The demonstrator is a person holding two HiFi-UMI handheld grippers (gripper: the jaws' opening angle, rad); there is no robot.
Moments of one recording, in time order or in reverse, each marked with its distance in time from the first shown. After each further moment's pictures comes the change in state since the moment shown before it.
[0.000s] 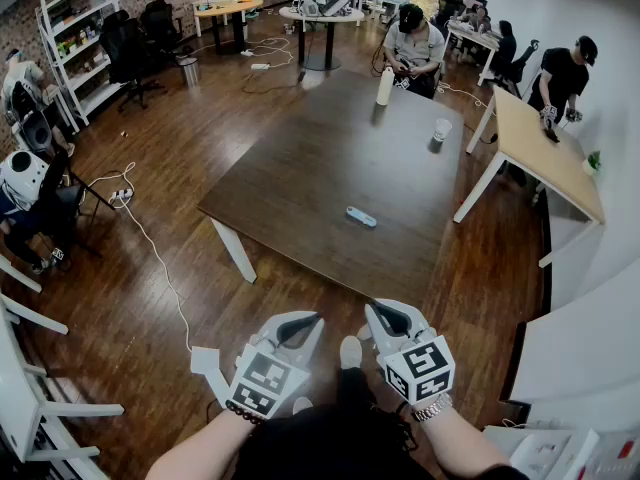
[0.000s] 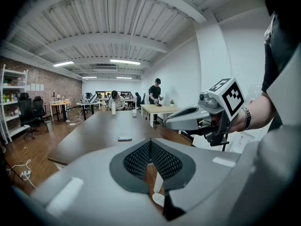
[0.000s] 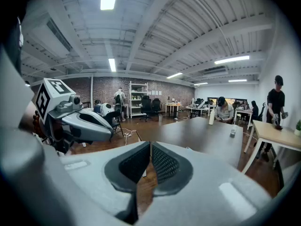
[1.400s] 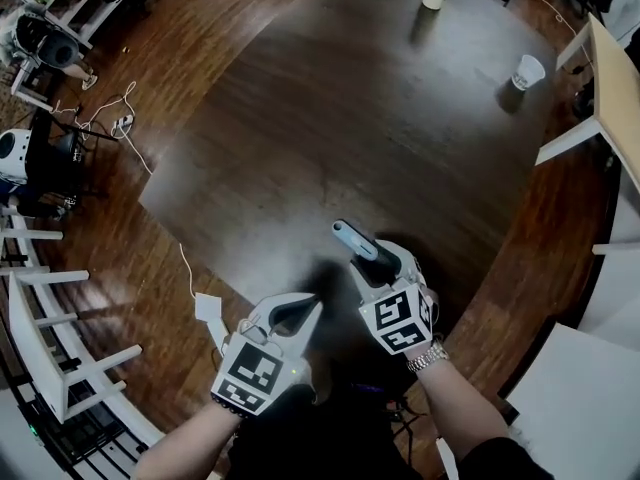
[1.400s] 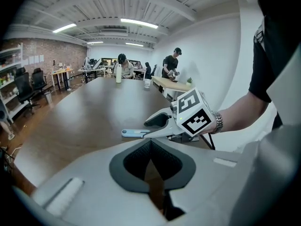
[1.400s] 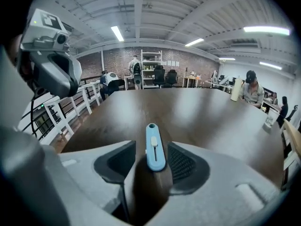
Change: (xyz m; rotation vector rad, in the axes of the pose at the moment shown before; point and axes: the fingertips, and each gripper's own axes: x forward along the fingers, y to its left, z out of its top) left arm 0.259 0.121 -0.012 -0.166 0.341 0.013; right arm 0.266 -0.221 -0.114 -0.148 0.353 0.217
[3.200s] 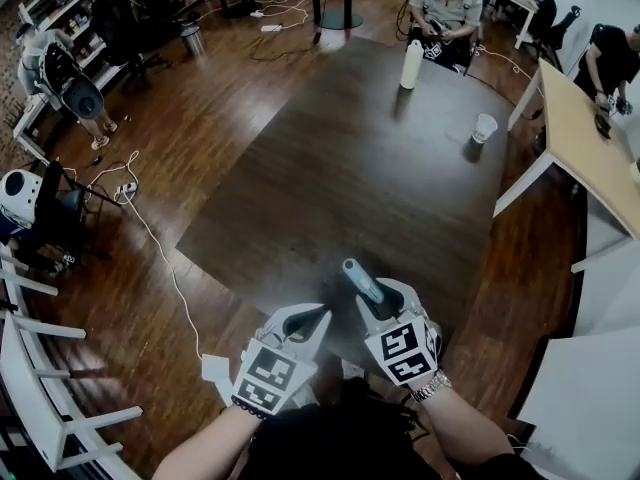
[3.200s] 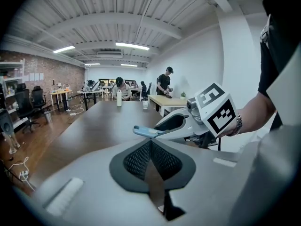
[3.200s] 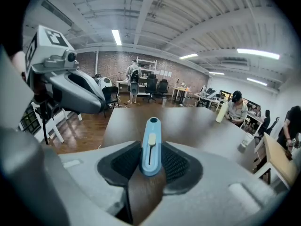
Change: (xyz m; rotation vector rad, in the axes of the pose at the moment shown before) left arm -0.077 0.015 0.034 0.104 -0.225 -0.001; right arm -0.077 0.051 0.090 -0.026 -0.090 -0.171
